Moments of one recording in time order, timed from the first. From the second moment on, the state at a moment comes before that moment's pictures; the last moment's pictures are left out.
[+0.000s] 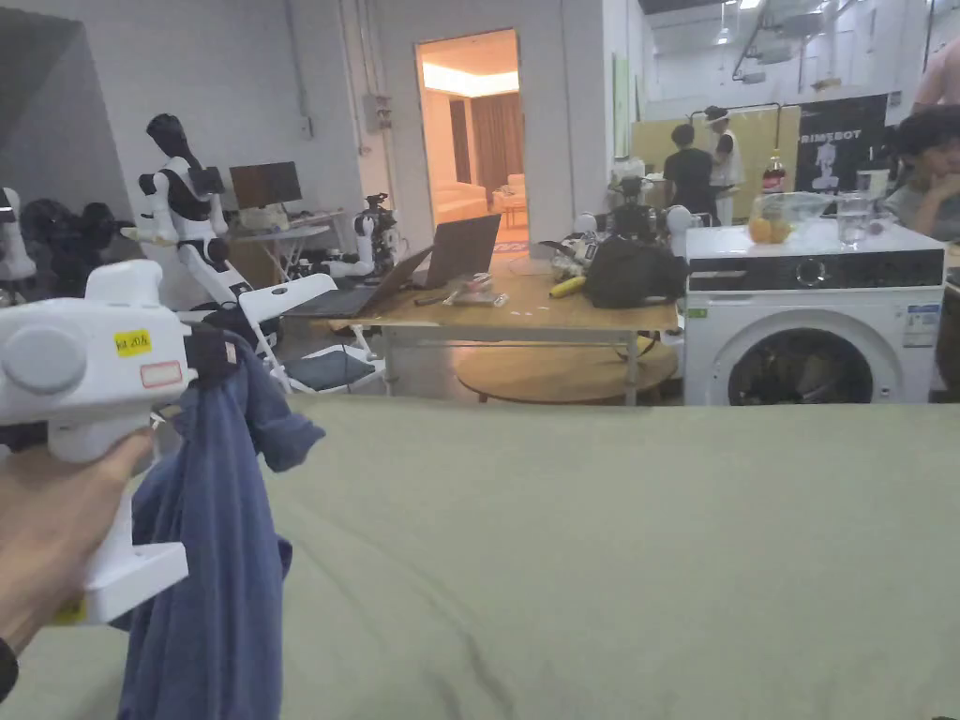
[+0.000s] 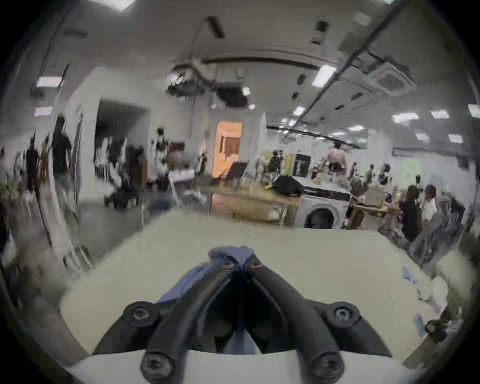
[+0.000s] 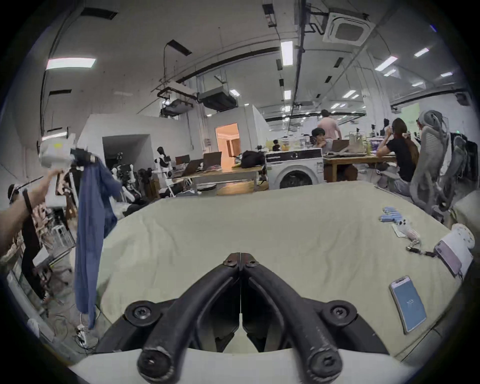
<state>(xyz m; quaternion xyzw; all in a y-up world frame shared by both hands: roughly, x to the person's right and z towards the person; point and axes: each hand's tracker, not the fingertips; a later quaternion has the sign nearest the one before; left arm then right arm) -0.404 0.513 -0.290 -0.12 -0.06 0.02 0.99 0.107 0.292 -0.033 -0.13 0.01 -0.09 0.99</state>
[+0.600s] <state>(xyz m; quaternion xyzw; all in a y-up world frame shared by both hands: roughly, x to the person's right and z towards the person) 0.033 0.220 -0.176 -0.36 -0.49 0.04 0.79 0.160 0.314 0.022 -0.09 -0.07 -0.12 0.99</state>
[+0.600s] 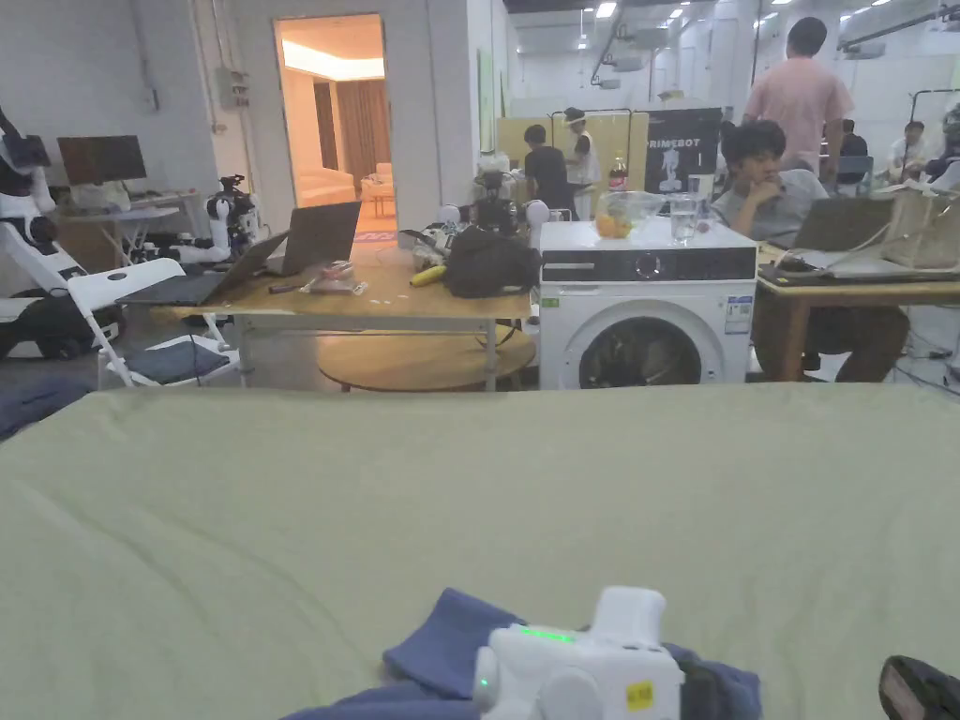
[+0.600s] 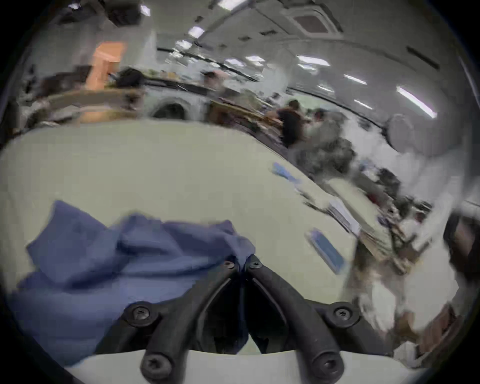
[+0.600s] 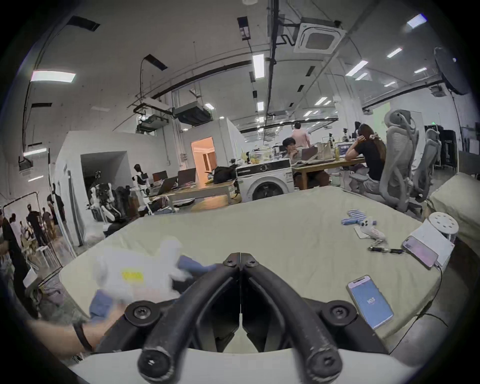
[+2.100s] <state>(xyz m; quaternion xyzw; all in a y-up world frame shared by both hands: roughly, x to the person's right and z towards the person) -0.340 0.196 -0.274 -0.46 -0.14 0.15 0.86 0.152 0.279 0.018 -0.15 -0.04 -0.07 0.99</state>
